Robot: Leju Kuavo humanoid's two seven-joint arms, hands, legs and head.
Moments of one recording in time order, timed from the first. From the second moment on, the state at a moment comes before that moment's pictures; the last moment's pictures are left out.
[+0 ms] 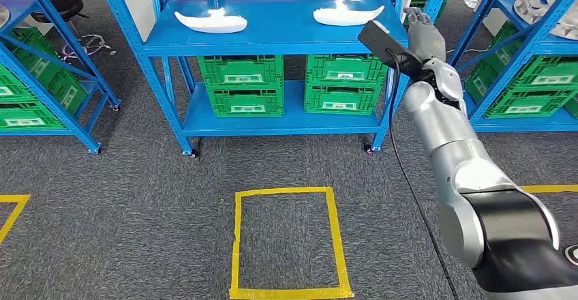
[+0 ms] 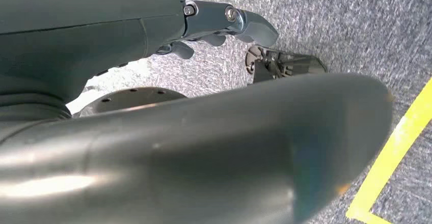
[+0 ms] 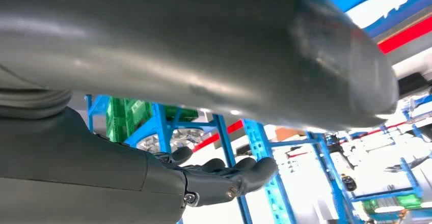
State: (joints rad) left arm -0.16 0.06 -0.81 -0.14 0.87 0.31 -0.09; right arm -1.00 -0.15 0.27 -0.41 0.87 -0.13 -0.18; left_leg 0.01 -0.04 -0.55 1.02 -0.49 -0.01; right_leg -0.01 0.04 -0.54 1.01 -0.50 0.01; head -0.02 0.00
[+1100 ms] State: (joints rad) left arm -0.17 0.04 -0.86 -0.14 0.85 0.31 -0.08; right arm -1.04 -0.05 0.55 -0.41 1.10 -0.14 -0.12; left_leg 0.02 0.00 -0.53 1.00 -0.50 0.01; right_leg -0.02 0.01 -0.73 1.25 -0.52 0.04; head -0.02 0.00
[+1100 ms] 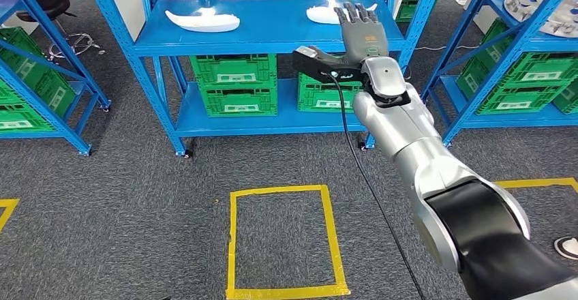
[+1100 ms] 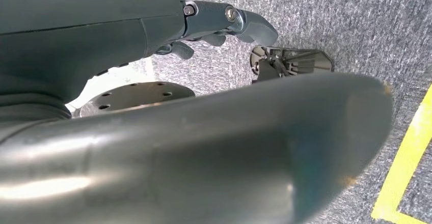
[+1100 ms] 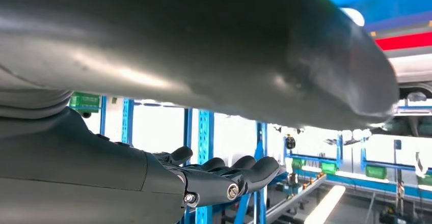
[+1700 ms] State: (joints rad) left arm -0.17 0.05 -0.88 -0.14 0.85 0.31 -0.08; right arm -1.04 -0.05 0.56 -0.41 1.09 -0.11 -0.13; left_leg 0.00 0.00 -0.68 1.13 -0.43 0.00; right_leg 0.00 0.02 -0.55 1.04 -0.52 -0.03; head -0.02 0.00
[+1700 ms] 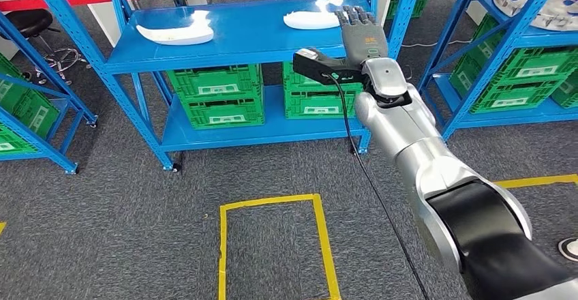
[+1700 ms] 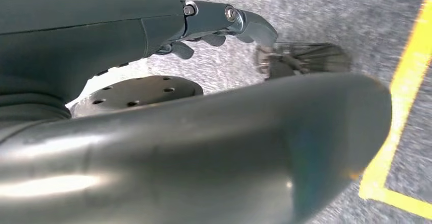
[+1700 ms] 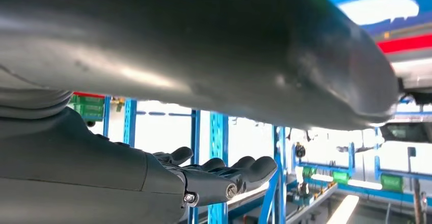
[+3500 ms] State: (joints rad) left arm -0.17 0.04 -0.88 -0.14 0.85 0.31 -0.07; right arm -0.99 -0.08 0.58 -0.41 1.07 -0.15 -0.11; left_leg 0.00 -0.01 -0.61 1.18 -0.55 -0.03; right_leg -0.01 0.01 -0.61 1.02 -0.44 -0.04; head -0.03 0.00
